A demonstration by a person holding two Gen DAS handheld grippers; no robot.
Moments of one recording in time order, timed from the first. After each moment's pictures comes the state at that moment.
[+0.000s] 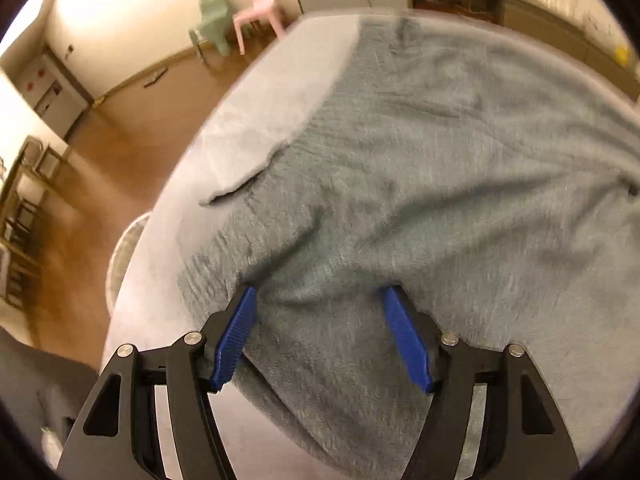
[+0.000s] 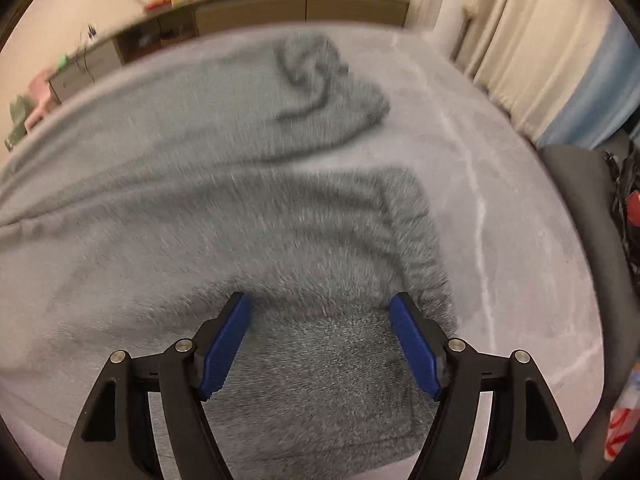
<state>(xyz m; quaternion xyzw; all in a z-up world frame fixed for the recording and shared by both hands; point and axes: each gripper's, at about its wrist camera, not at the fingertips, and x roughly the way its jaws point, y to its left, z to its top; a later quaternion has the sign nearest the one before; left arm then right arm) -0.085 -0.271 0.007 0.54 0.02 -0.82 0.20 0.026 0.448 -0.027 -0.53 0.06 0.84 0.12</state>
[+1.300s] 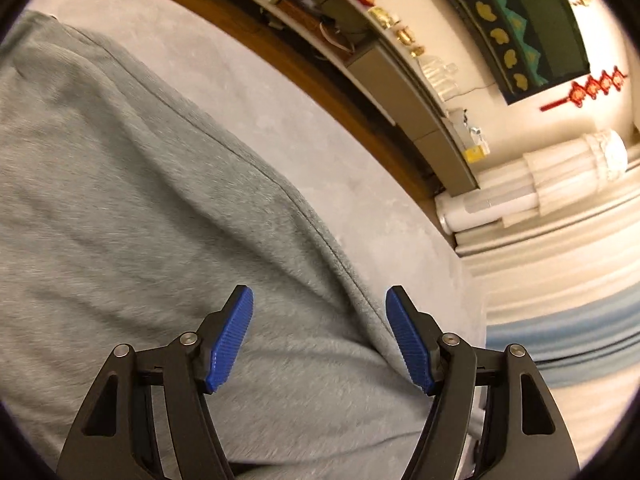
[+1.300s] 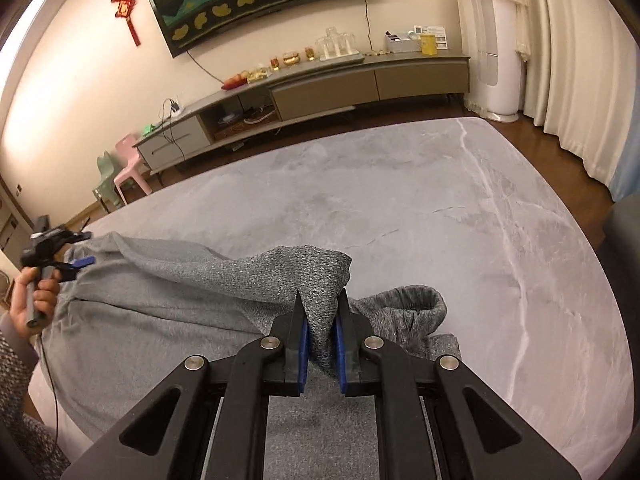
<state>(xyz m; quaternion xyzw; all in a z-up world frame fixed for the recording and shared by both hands) -0.294 -0.050 0.025 0.50 0.37 -0.78 -0.09 0.008 0.492 0.033 -0.40 0.12 0.91 -0.02</state>
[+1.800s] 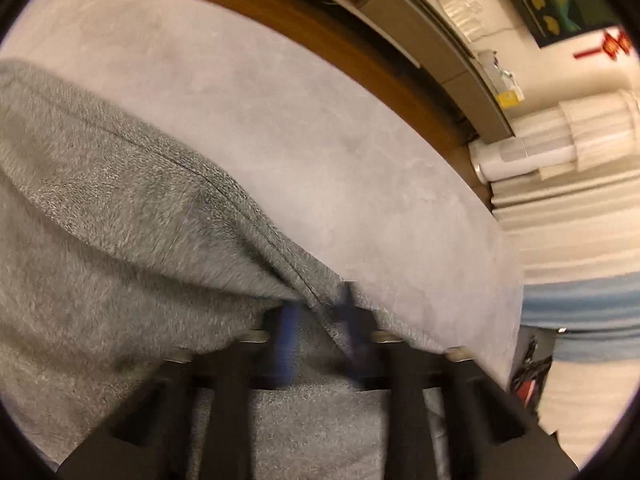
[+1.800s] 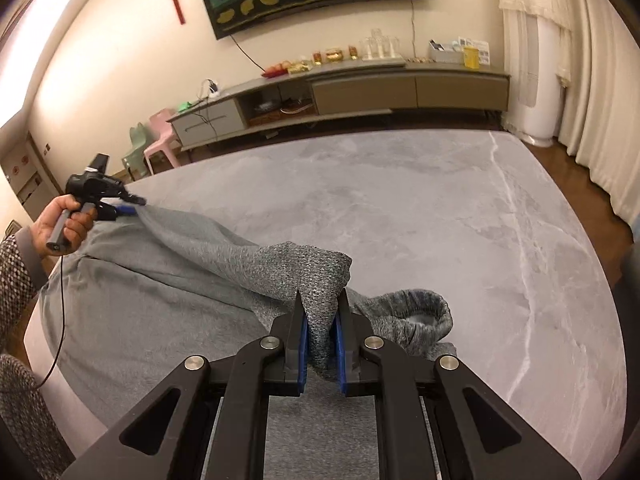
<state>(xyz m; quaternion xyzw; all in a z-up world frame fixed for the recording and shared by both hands) -0.351 0.010 0.029 0.58 0.28 -0.76 -0.09 0.015 0.493 0.021 -0.39 0.07 0.91 -0.09</state>
